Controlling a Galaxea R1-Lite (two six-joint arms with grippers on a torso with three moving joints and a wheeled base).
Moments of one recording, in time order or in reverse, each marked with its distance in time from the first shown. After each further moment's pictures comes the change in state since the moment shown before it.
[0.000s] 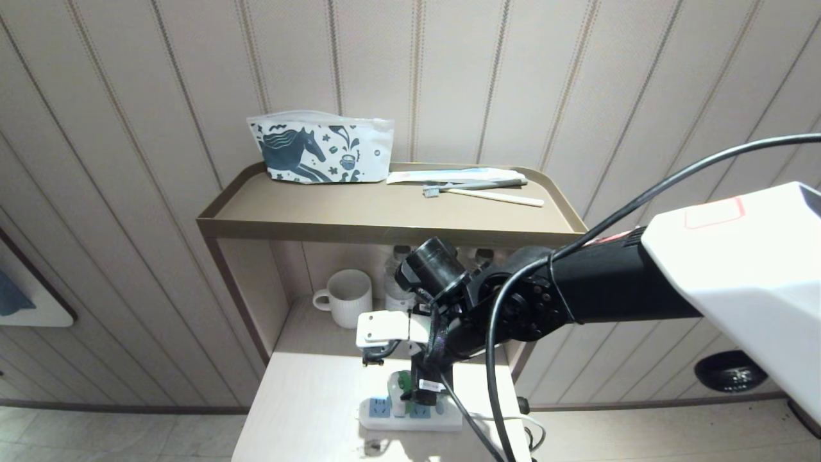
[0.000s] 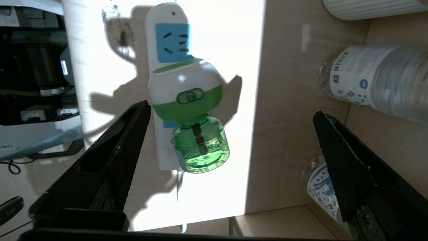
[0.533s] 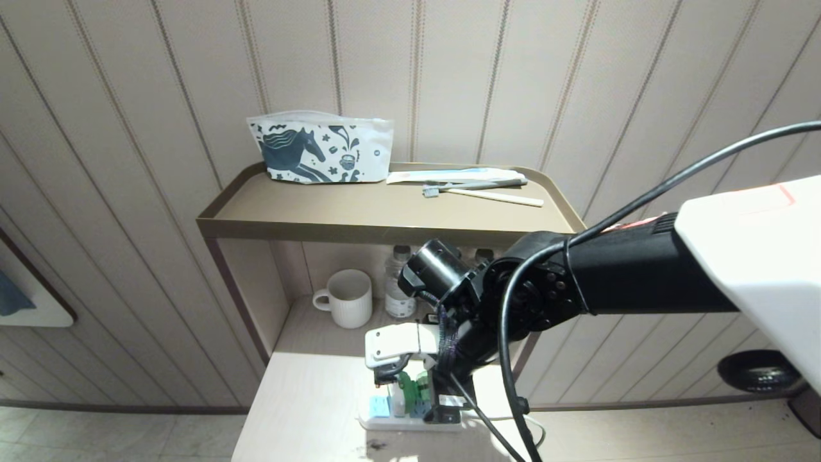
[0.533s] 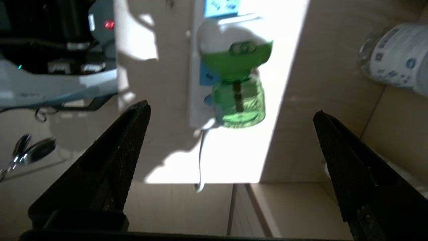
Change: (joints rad) left arm -0.001 0.000 0.000 0.000 0.000 0.000; right arm 0.011 -0.029 -0.060 0.252 -0.004 -0.053
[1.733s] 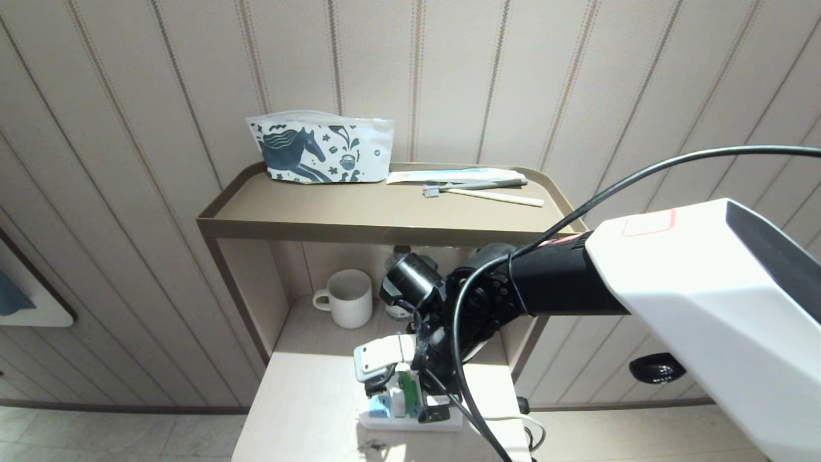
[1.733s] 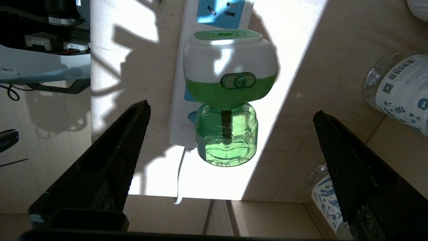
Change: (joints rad) left arm 0.000 0.000 0.000 0.000 0.000 0.001; right arm -0.004 0.143 -0.123 0.028 -0.020 -0.112
